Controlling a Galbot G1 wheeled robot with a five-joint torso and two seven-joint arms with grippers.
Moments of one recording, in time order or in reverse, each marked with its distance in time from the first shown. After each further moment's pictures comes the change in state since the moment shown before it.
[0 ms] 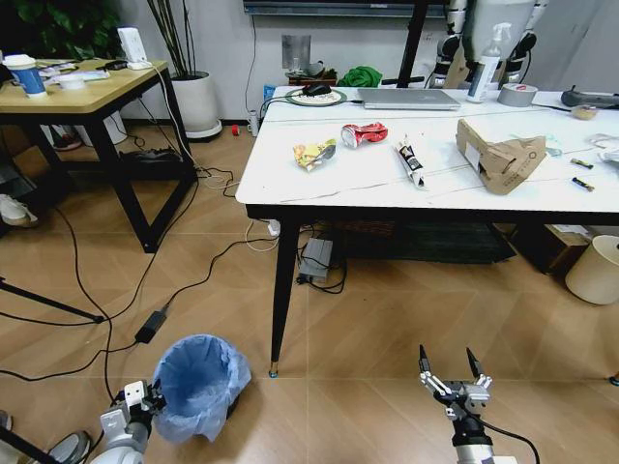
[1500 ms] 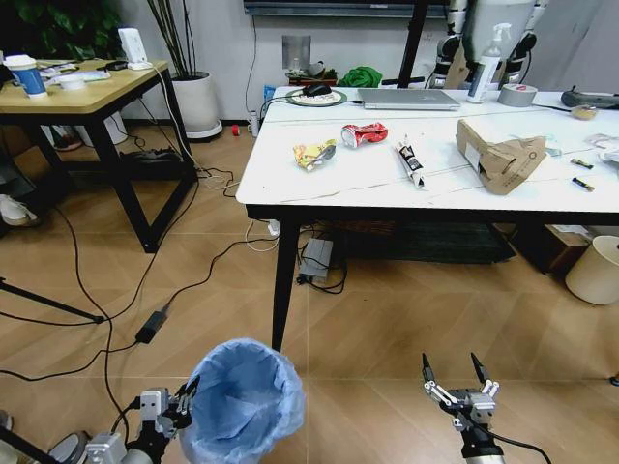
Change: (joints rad) left arm 0.410 0.078 0.042 -0.601 -0.167 0.042 0.082; right arm -0.050 -0.034 0.014 0.024 -0.043 0.014 0.000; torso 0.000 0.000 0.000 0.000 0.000
